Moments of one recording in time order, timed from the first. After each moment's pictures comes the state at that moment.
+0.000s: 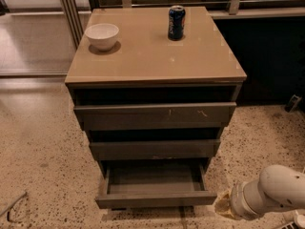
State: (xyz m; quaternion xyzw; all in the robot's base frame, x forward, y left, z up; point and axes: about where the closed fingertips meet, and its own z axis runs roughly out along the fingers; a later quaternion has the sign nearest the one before) arm 0.364 -0.229 0.506 -0.58 0.79 0.13 0.16
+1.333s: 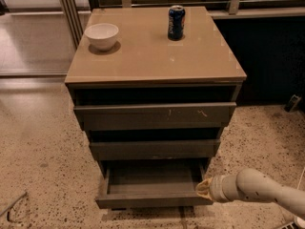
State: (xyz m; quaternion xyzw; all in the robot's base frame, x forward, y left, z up) arm 0.475 -0.207 0.381 -0.62 0.72 0.11 0.29
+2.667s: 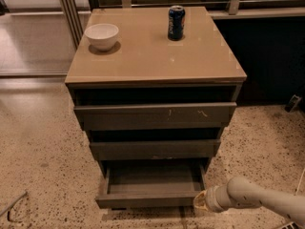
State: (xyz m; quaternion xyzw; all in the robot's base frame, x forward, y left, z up) arm 0.460 -0.207 0.287 -0.62 0.73 0.14 0.24
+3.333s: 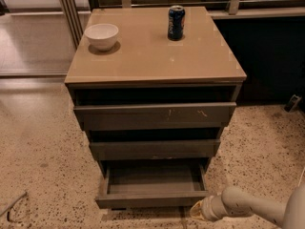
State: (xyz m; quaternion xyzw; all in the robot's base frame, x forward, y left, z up) arm 0.443 -0.195 0.210 -0.61 0.74 0.18 0.22
